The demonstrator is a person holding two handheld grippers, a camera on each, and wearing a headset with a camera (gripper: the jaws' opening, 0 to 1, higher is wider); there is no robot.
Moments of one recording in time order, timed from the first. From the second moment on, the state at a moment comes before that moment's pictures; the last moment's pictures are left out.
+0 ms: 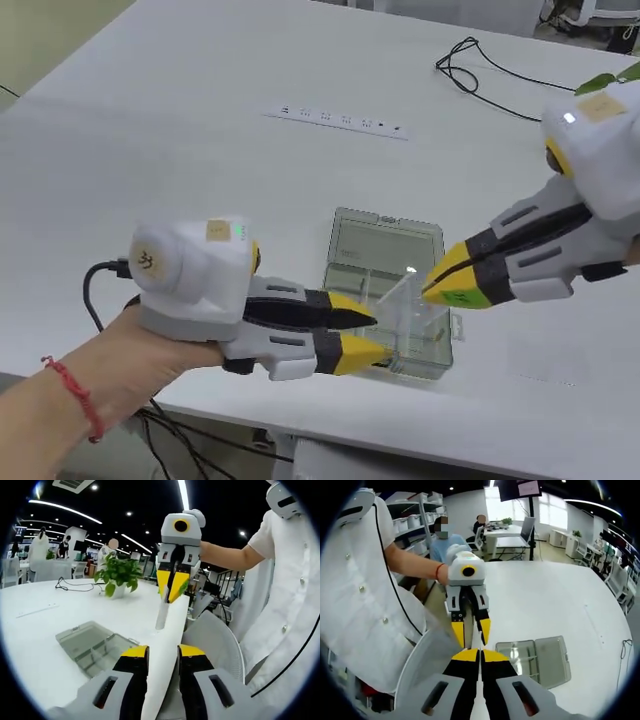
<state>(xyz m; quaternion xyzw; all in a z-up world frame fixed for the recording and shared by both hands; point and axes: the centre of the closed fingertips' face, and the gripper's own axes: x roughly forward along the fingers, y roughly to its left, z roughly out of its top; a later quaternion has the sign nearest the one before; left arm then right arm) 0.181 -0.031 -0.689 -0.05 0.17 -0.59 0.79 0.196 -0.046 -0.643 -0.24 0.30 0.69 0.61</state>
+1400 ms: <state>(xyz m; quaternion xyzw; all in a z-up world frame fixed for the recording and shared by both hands) 0.217 0.035 -0.729 0.00 0.19 -0.49 0.85 0.270 -0.005 -0.752 -0.27 0.32 0.64 0.64</state>
